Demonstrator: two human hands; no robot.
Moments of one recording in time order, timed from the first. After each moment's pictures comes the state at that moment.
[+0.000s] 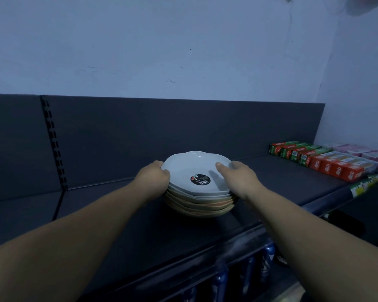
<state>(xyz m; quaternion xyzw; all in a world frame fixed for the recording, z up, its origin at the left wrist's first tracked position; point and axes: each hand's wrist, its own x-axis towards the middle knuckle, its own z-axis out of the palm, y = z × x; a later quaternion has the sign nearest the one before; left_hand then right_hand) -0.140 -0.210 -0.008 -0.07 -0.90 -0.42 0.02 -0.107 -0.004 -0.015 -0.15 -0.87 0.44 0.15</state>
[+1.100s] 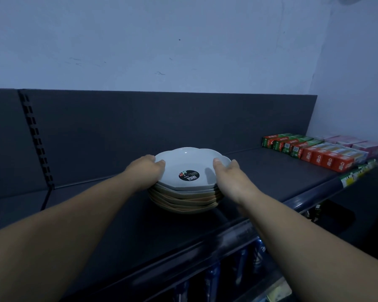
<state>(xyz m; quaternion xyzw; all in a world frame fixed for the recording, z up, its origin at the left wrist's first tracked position) -0.155 -0.203 -0.005 -0.06 -0.93 -0.36 -0.01 -0.085 -0.009 -0.018 -0.17 -0.82 0.53 0.10</state>
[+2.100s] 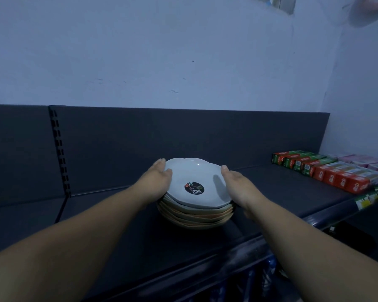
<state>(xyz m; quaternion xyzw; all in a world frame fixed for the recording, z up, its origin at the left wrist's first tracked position) -0.147 -0.204 -0.001 -0.09 -0.89 -0.45 0.02 -0.112 0.004 -0.013 -0.13 -0.84 0.52 0.10</state>
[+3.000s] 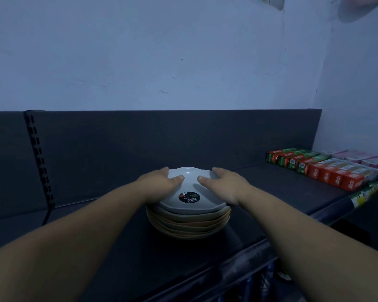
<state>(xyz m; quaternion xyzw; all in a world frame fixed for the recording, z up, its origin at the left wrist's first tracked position) -0.155 -0.180 0.020 -0.12 -0.96 -0.25 -0.05 -0.117 0.000 0.016 -0.08 -0.95 0.30 0.04</state>
